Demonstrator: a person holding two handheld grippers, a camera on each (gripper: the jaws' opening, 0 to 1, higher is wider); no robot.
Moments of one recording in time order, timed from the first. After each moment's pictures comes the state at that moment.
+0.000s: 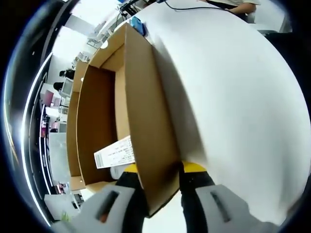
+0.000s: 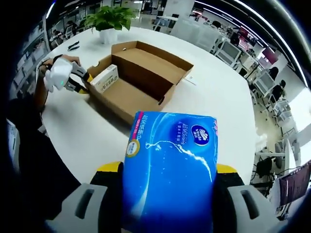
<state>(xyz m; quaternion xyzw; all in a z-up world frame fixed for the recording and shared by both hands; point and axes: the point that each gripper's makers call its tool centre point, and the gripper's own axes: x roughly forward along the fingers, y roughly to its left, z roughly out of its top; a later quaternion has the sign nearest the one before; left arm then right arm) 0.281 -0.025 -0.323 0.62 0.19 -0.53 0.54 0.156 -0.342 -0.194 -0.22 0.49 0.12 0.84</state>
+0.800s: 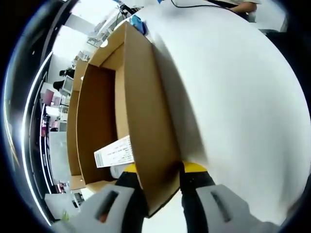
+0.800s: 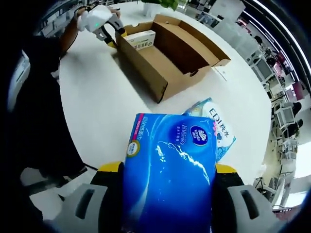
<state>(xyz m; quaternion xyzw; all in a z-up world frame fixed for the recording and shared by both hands) 0.281 -0.025 -0.323 0.63 0.19 -0.53 0.54 0.135 -0.352 -0.256 -0.34 0.50 0.26 0.75</state>
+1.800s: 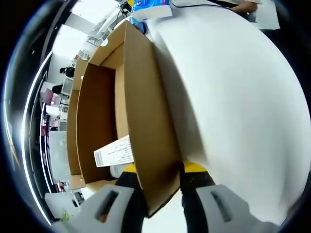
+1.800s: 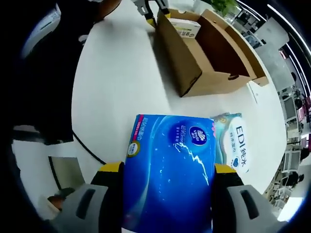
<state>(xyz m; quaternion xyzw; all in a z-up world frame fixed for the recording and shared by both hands) 0.280 -0.024 -0.322 0.63 0.19 -0.52 0.54 0.147 -0.355 -0.297 -0.42 0.47 0.39 0.67</state>
